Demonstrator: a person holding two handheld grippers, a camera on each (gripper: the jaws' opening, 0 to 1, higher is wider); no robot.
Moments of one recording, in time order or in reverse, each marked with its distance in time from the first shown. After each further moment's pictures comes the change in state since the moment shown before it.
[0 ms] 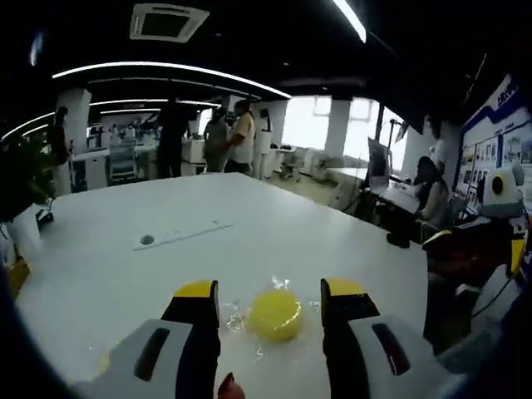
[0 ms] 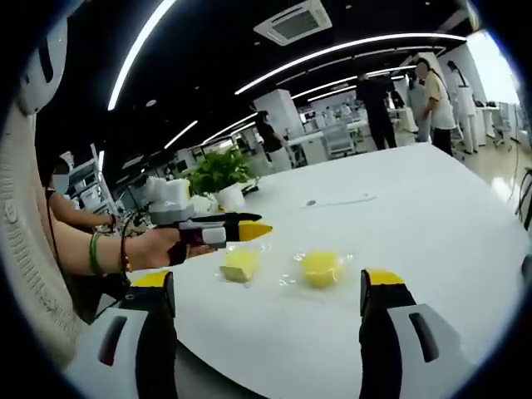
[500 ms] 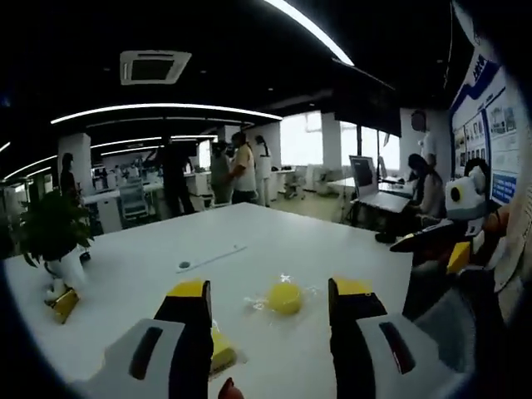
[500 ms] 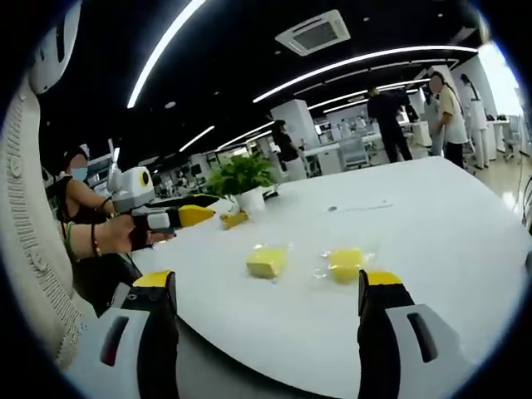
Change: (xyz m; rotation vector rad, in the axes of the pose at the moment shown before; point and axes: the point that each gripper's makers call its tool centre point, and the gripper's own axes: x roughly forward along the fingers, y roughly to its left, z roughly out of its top) left arm -0.158 -0.006 0.020 0.119 -0.090 0.088; right arm -0.022 0.049 -0.014 -0.056 -0.045 0.061
